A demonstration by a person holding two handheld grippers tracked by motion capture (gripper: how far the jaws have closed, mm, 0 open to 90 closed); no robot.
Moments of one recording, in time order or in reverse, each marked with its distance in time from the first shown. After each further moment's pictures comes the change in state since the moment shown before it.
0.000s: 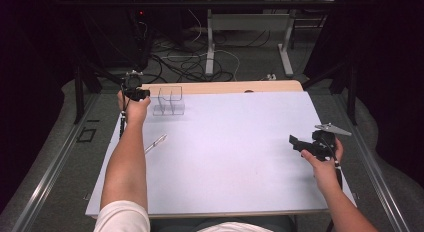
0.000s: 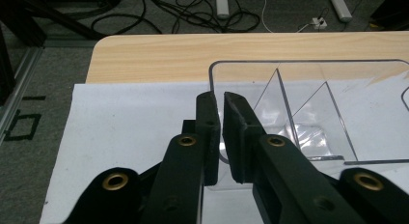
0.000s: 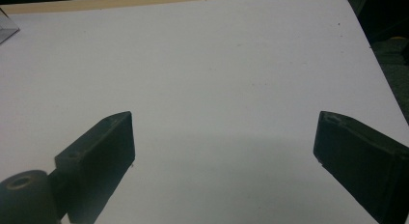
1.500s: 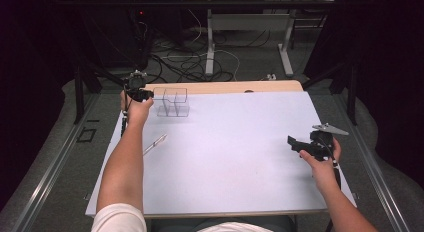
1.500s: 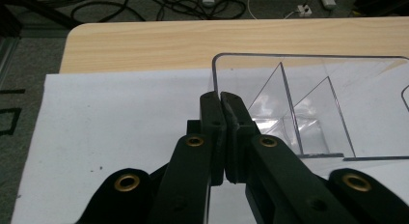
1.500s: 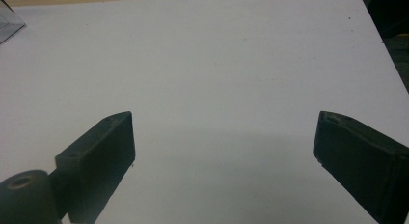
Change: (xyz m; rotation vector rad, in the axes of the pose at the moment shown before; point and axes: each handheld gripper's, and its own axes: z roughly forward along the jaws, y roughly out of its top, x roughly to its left) left arm -0.016 -0.001 -0.003 0.046 -0.068 0.018; right arm 0.002 -0.002 0.005 0.017 0.006 -0.012
